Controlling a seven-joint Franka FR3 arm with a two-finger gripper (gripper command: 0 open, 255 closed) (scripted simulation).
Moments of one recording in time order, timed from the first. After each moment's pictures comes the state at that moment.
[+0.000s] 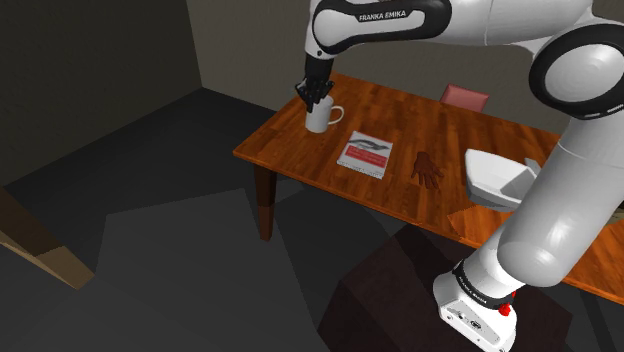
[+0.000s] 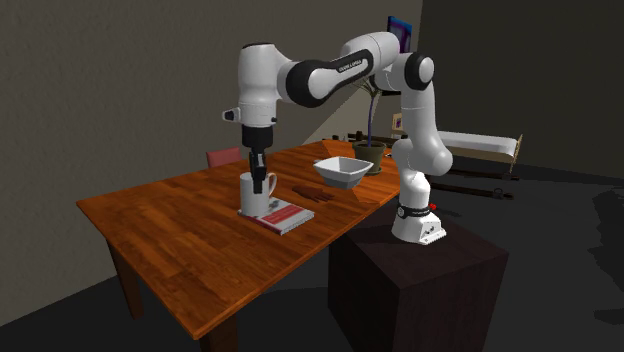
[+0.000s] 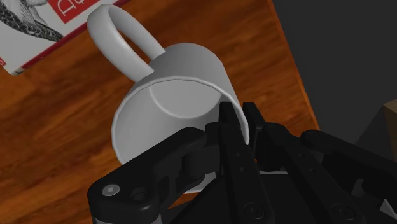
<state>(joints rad) 0.03 0.21 0.15 -1.65 -0.06 1.92 0.24</state>
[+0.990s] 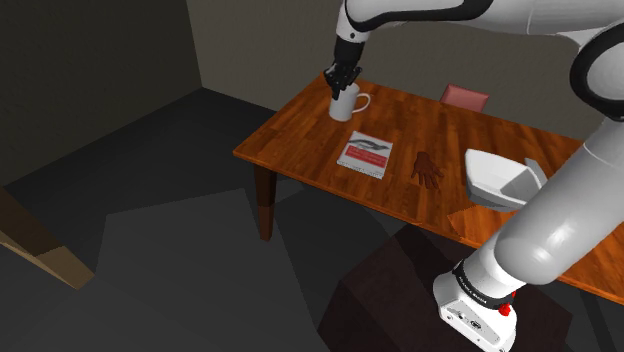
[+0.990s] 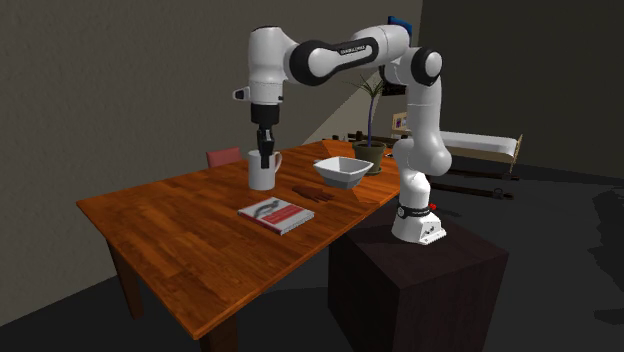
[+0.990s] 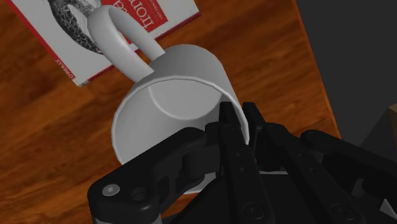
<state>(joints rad) -0.04 0.06 0.10 -1.74 -0.03 1.86 0.12</state>
